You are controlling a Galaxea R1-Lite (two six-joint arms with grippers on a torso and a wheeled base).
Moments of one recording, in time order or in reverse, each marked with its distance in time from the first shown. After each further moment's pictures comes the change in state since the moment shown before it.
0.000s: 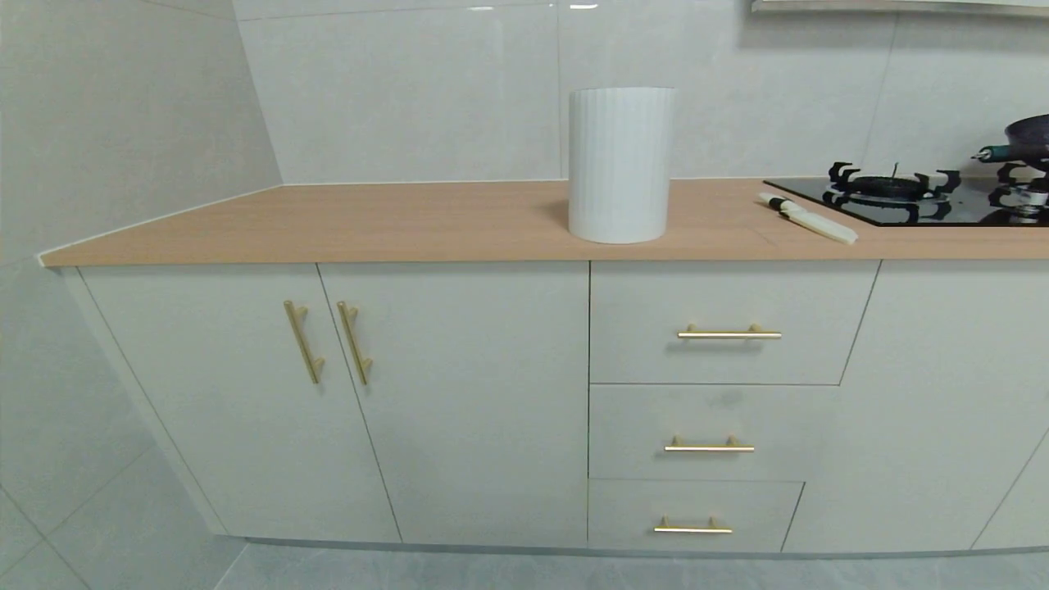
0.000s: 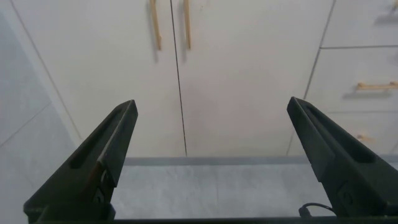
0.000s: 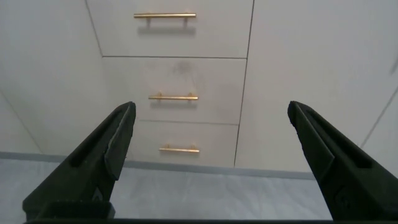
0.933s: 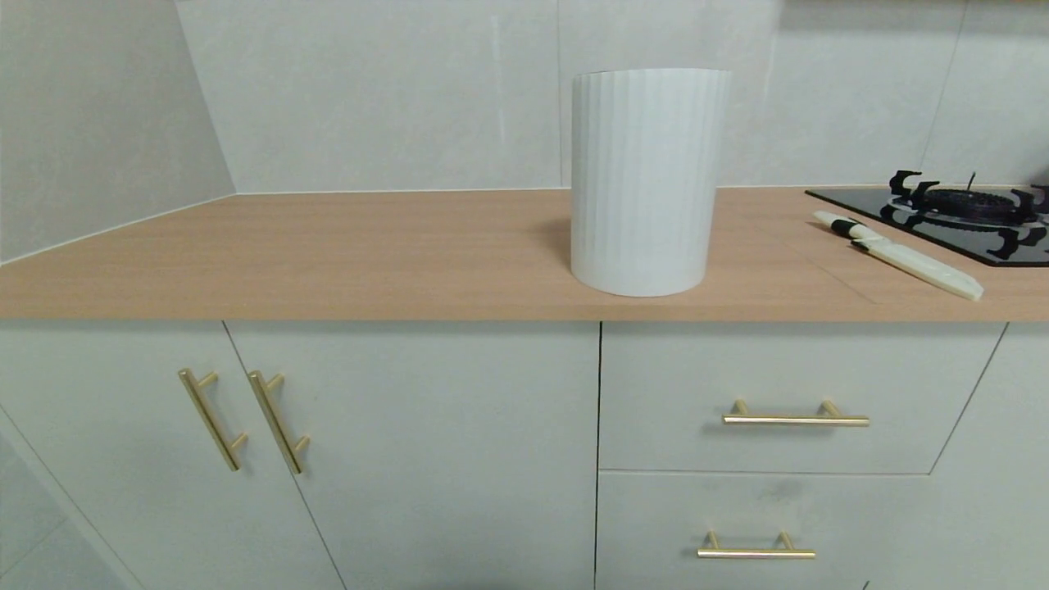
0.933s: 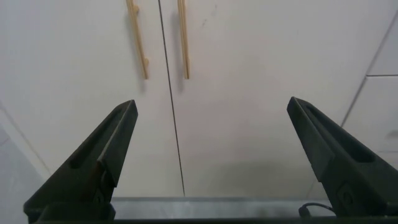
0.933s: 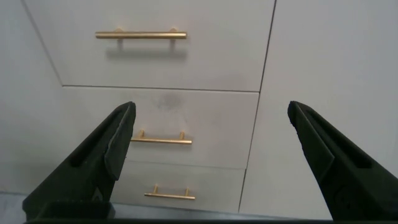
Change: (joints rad) left arm 0.000 0.000 0.000 0.000 0.000 0.000; right arm 0.000 -0.001 0.000 0.000 0.000 0.001
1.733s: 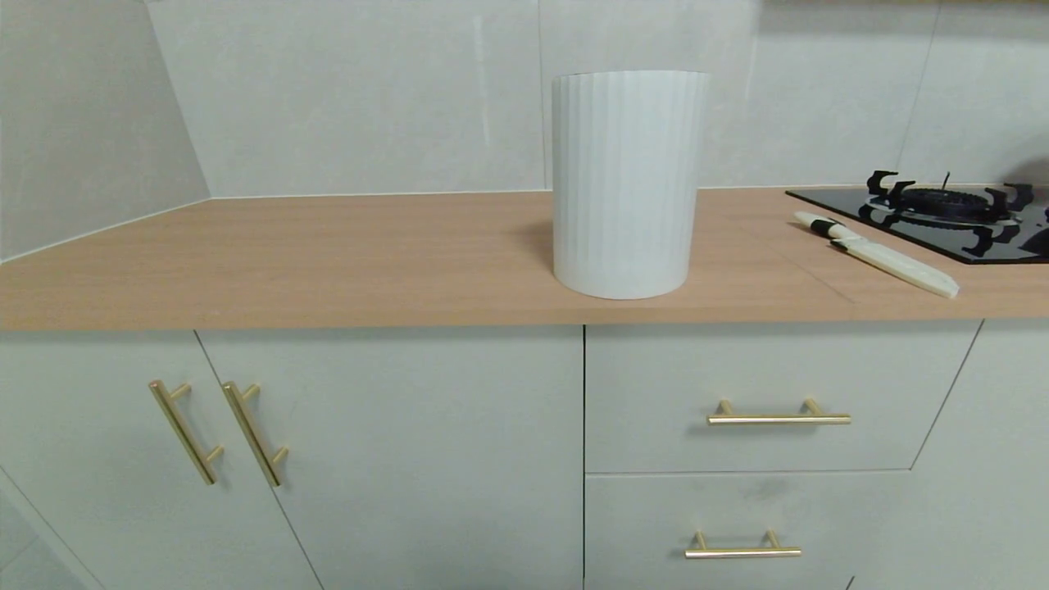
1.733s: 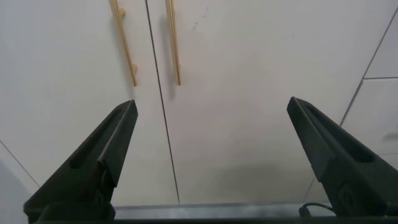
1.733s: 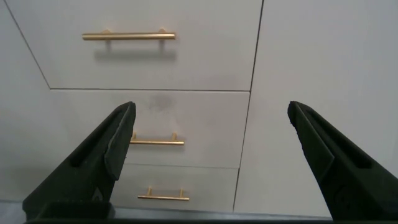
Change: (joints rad) left arm 0.000 0.000 0.000 0.000 0.000 0.000; right arm 0.000 0.000 0.000 0.000 0.000 0.000
